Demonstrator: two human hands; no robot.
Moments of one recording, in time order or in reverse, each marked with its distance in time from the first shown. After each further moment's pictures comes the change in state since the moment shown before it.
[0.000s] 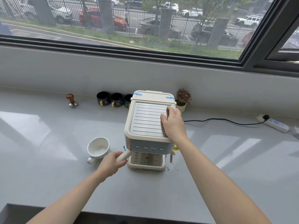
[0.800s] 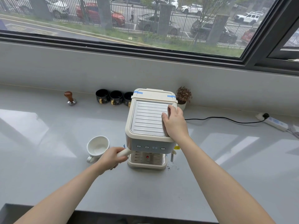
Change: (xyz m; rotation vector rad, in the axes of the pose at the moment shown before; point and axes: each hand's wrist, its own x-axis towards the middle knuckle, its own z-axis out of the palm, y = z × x) left_hand 0.015 0.007 -0.015 0.080 -0.134 0.040; right_hand 0.002 0.003 0.003 -0.018 0.007 0.005
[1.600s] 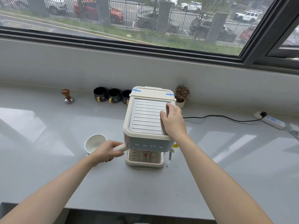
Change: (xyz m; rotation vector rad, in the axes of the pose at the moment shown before) left_hand 0.003 0.009 -0.022 0.010 -0.069 0.028; right_hand -0.001 -0.003 -0.001 0.033 -0.017 0.022
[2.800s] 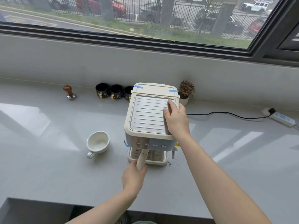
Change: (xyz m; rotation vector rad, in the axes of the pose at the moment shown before) left_hand -0.032 0.028 0.138 -0.104 0.390 -0.268; right_hand -0.003 -0.003 0.001 0.021 0.014 0.031
